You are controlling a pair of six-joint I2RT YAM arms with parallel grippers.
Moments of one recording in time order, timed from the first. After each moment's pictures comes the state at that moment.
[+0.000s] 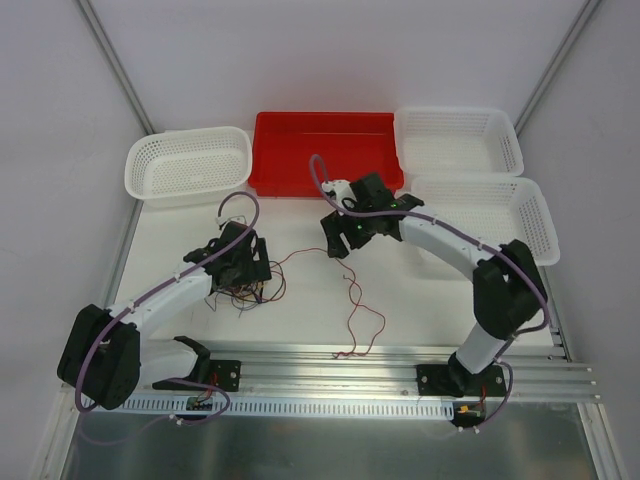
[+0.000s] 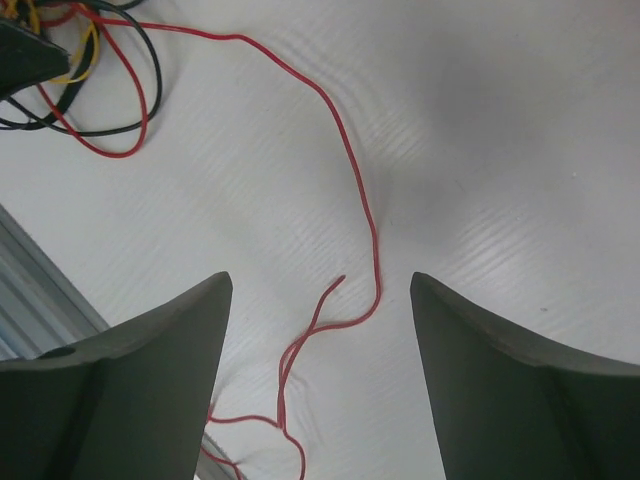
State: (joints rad) left arm -0.47 1.19 0.63 -0.47 -0.19 -0.59; right arm 0.66 1.64 1.26 -0.54 -0.29 -0.01
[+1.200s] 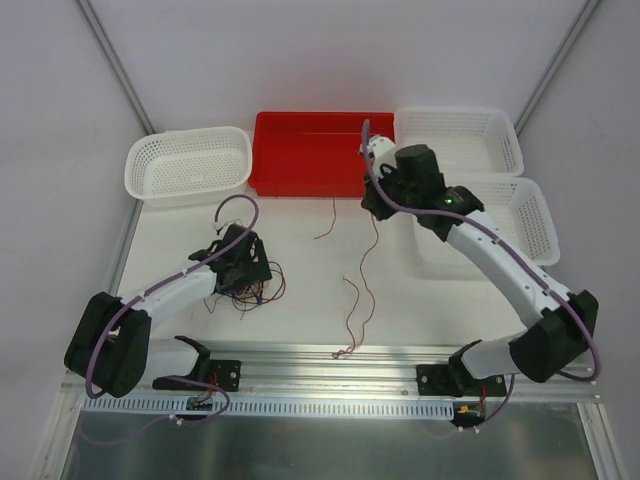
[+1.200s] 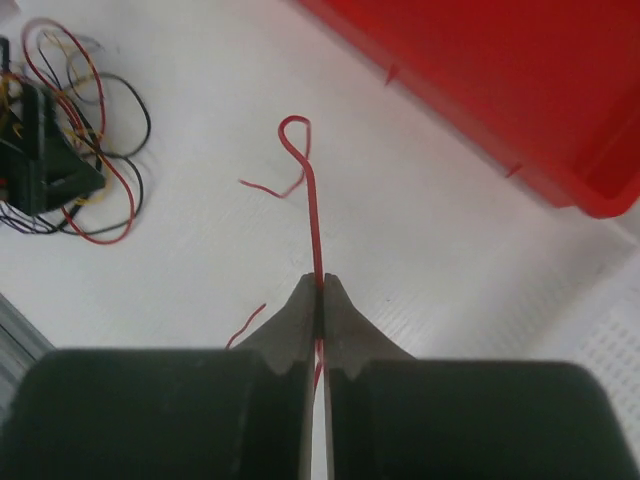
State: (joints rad) left arm -0.44 1.26 0.59 -0.40 -0.20 -0.68; right arm 0.59 1.44 1.32 -0.54 -0.15 -0.06
